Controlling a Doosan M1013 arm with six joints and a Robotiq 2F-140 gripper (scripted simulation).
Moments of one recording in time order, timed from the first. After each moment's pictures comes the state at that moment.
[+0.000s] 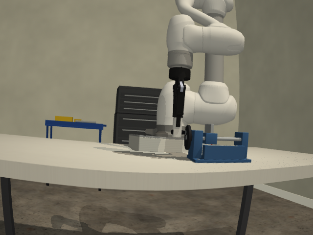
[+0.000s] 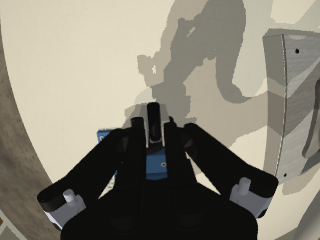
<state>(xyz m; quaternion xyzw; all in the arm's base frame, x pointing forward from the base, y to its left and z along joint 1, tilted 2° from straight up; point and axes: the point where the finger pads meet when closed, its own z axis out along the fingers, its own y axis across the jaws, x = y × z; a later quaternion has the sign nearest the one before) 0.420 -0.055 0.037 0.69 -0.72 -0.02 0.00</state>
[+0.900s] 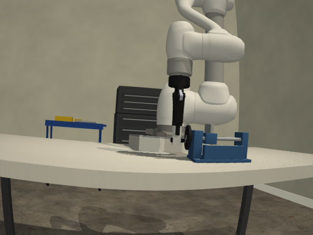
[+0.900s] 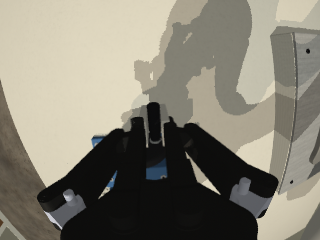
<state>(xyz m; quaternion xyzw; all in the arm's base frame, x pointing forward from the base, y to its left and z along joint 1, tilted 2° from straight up) 0.417 -0.055 0.010 0.69 -0.72 -0.02 0.00</state>
